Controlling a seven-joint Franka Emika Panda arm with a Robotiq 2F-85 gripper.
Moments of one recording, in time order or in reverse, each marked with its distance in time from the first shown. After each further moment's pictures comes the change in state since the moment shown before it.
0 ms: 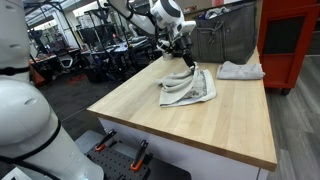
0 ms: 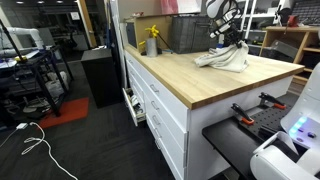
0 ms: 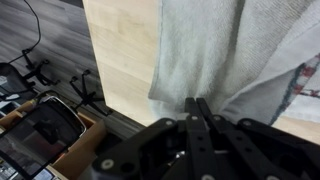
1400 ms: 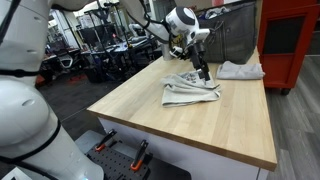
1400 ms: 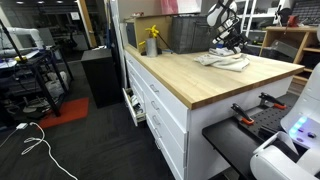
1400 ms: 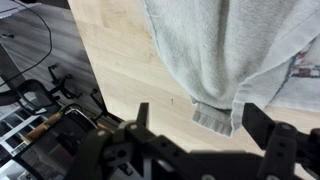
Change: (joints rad) arm -0.027 0.197 -0.060 0.193 0.073 -0.064 -0.006
